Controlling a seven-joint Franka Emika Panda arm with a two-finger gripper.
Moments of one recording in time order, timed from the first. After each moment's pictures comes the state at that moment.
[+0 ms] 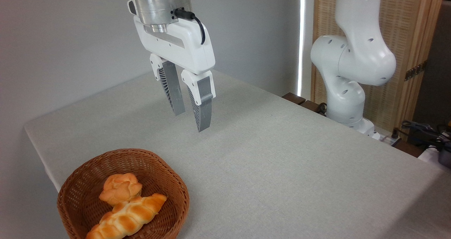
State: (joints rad) arm -0.03 -0.03 0.01 -1.66 0.01 1.64 0.78
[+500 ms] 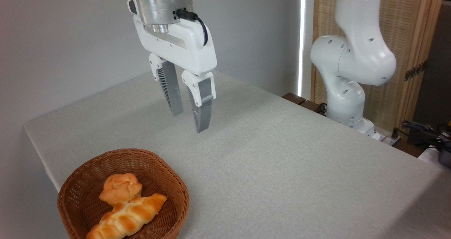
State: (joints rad) arm -0.02 -0.03 0.02 -1.66 -0.01 1.67 0.78
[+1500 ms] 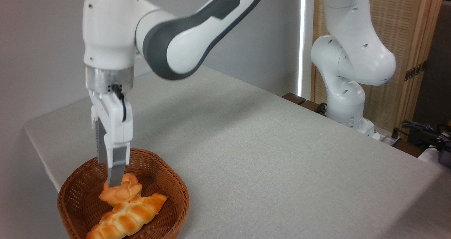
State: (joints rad) arm -0.04 0.27 -0.13 -1.67 -0.02 2.25 0.78
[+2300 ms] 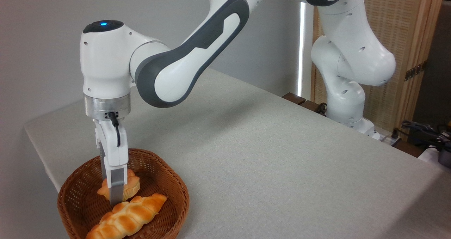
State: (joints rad) arm -0.06 0.36 -0.14 -1.67 0.04 2.30 0.78
